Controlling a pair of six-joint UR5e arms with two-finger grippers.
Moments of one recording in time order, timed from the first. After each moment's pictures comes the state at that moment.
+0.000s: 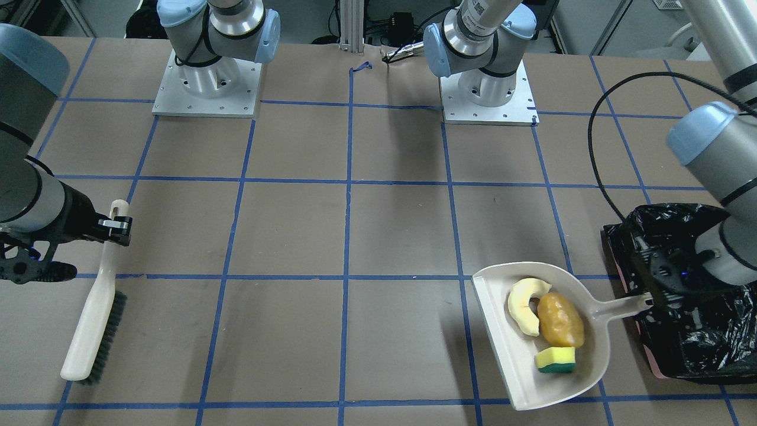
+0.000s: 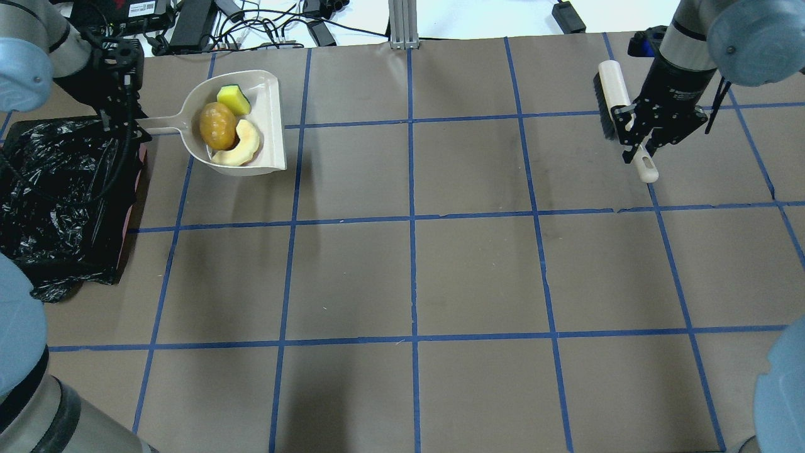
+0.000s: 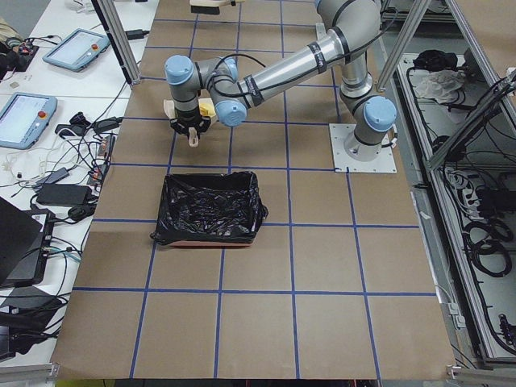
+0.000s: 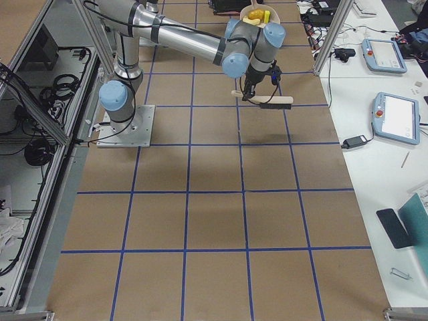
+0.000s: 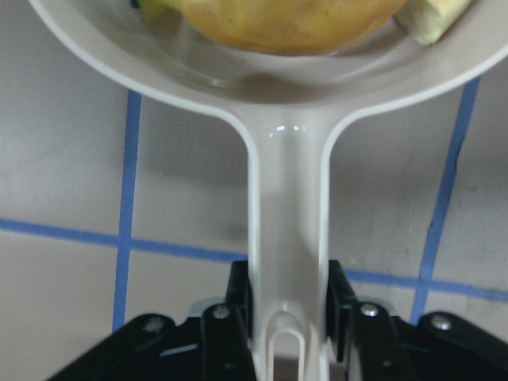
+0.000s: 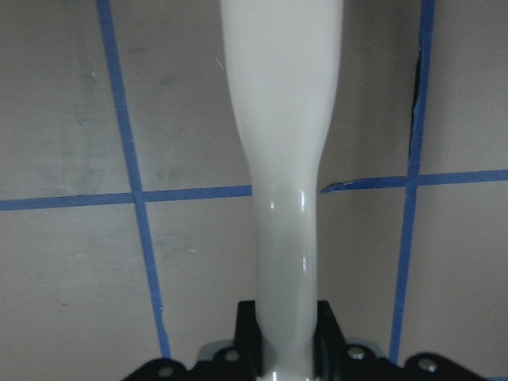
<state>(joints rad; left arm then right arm) -1.17 -2.00 -1.41 -1.29 1.51 1.79 1.32 -1.27 1.55 -1.64 -1.60 -0.21</state>
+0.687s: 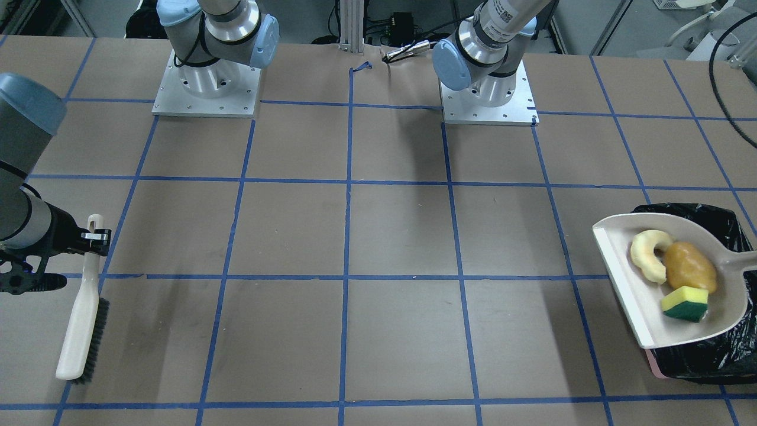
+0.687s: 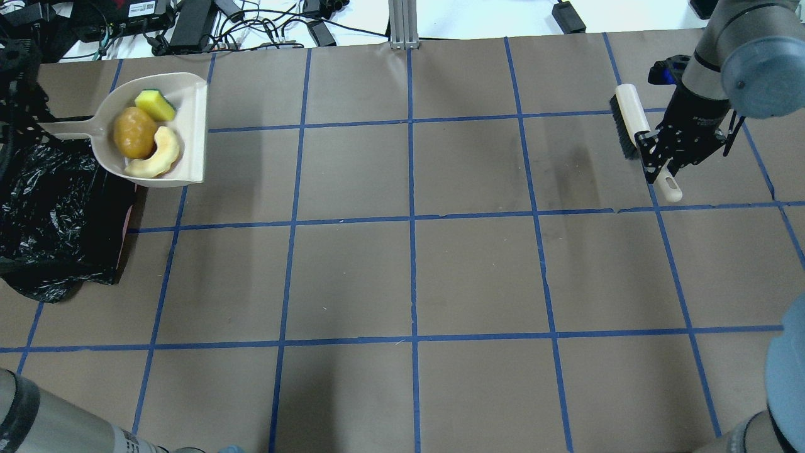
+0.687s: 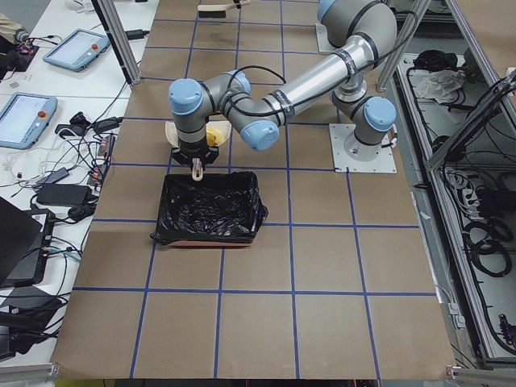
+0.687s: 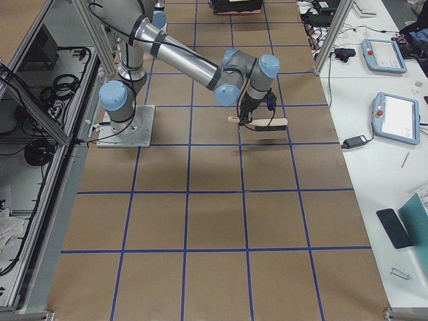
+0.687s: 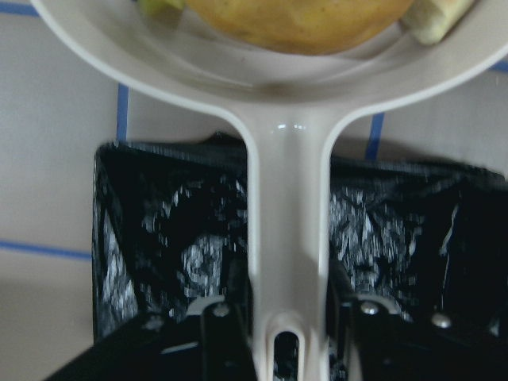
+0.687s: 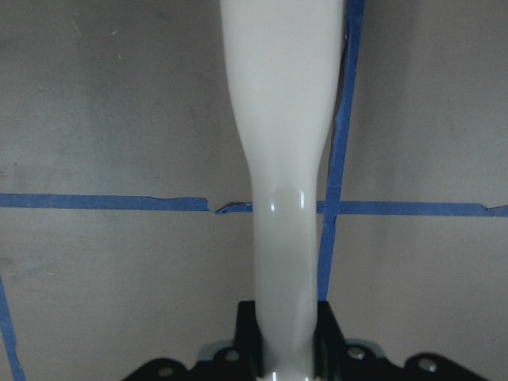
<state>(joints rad) -0.88 -1.97 -1.31 -1.35 1.54 2.22 1.25 -1.22 1.67 -1.84 -1.67 -0.36</state>
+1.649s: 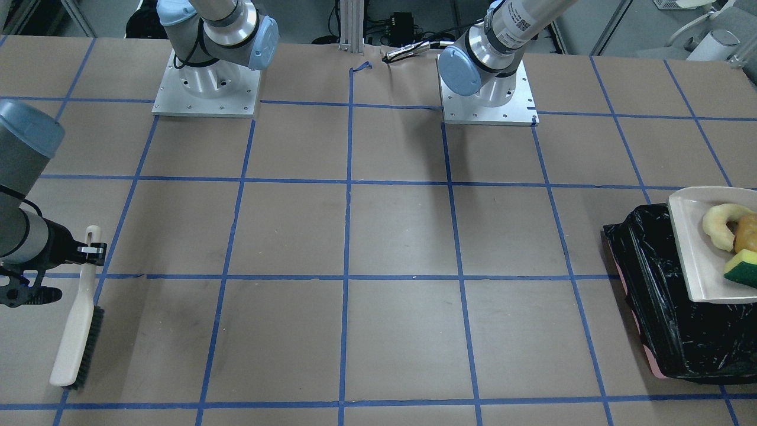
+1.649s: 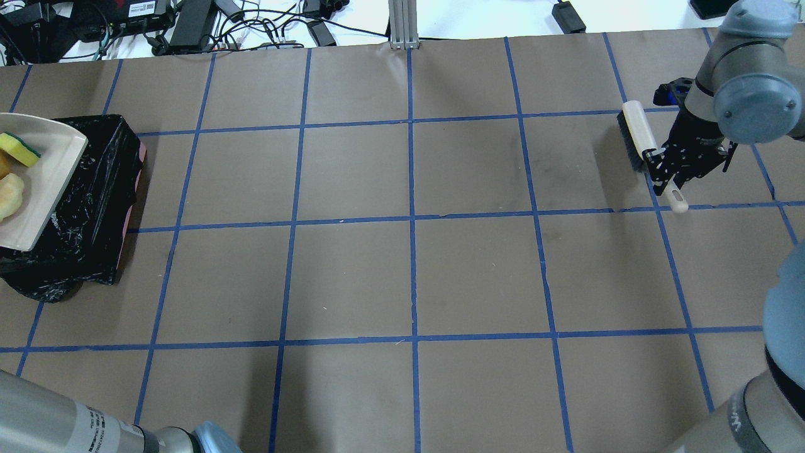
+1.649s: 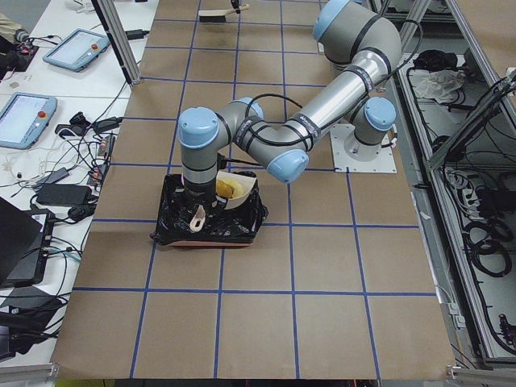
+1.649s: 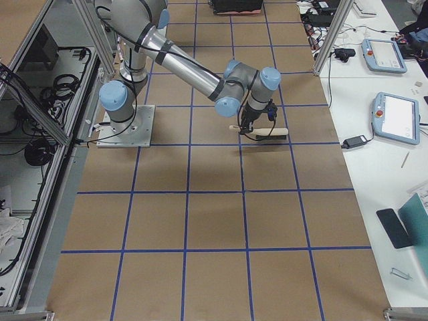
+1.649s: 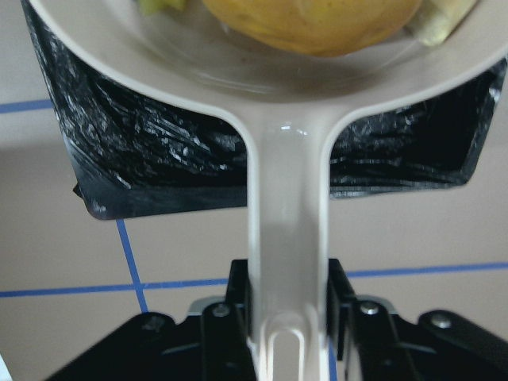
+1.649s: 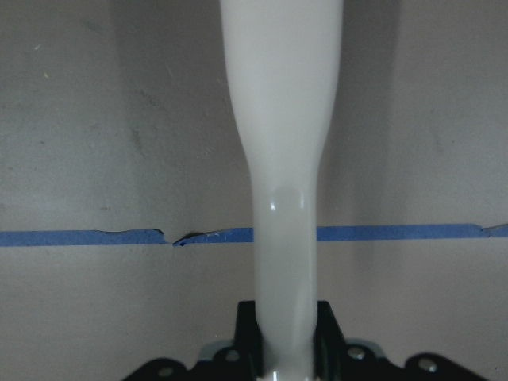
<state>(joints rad) -0.77 -2.02 -1.22 -1.23 1.65 2.60 1.22 -1.16 1.68 -1.88 -1.68 -0.34</state>
